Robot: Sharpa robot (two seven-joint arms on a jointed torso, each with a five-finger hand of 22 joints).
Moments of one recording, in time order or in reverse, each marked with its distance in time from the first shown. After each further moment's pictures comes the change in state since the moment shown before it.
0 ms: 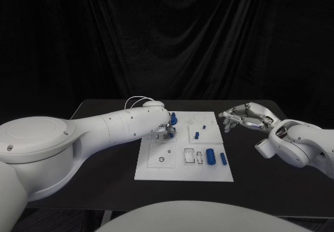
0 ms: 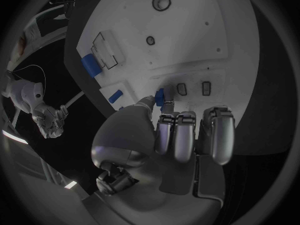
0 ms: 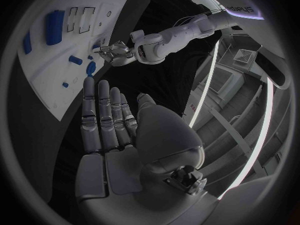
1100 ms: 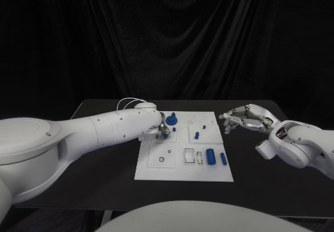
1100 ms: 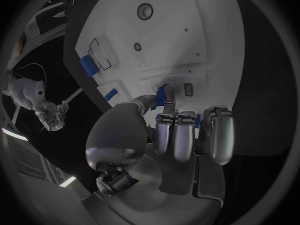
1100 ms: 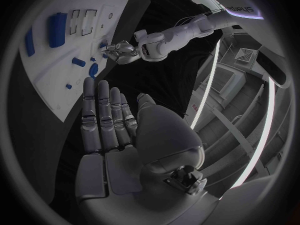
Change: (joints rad) left arm -0.001 -0.101 0.000 0.098 0.000 -0.057 -0.009; left_hand -0.066 -0.124 0.305 -0.076 0.153 -0.003 -0.015 0.018 0.205 0.004 -0.018 0.000 0.000 0.000 -0.007 0.000 0.000 0.000 -0.004 -0.011 -0.009 0.000; right arm -0.006 0.000 0.000 -0.006 0.000 0.013 -0.016; right_hand 0.000 0.000 0.000 0.000 0.000 0.000 0.000 0.000 -0.001 0.000 0.000 0.000 -0.002 -0.004 0.004 0.000 -0.001 0.000 0.000 0.000 0.000 -0.001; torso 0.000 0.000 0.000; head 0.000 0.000
